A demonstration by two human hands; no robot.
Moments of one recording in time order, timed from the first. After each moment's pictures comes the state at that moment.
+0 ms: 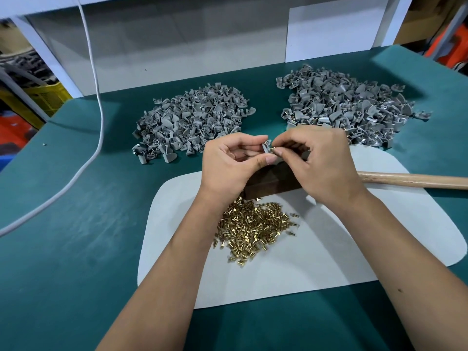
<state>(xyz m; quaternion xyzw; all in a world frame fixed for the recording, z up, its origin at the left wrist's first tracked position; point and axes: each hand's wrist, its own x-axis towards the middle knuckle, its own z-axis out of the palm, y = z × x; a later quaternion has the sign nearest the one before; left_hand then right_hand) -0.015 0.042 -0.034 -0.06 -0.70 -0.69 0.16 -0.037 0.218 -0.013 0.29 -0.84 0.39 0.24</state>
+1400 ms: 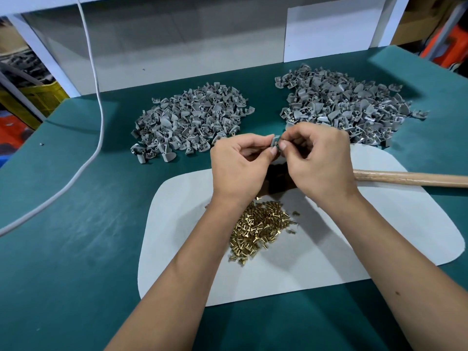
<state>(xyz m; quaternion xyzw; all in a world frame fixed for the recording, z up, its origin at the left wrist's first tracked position) -0.010 0.068 -0.029 -0.01 -0.71 -0.67 0.21 -0.030 0.207 -0.014 0.18 -0.84 0.45 0.24</state>
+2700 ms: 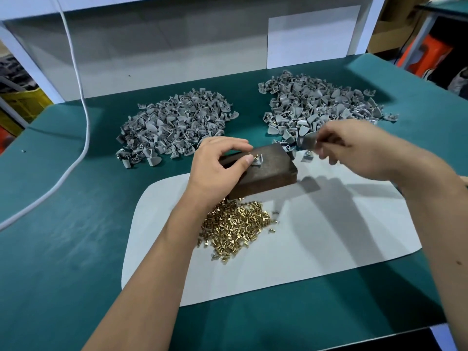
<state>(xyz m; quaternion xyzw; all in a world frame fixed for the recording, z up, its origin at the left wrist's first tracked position) -0.014 0.040 -0.033 -0.07 -0.87 -0.45 0.20 -0.057 0.307 0.025 0.19 -0.95 0.25 -0.03</state>
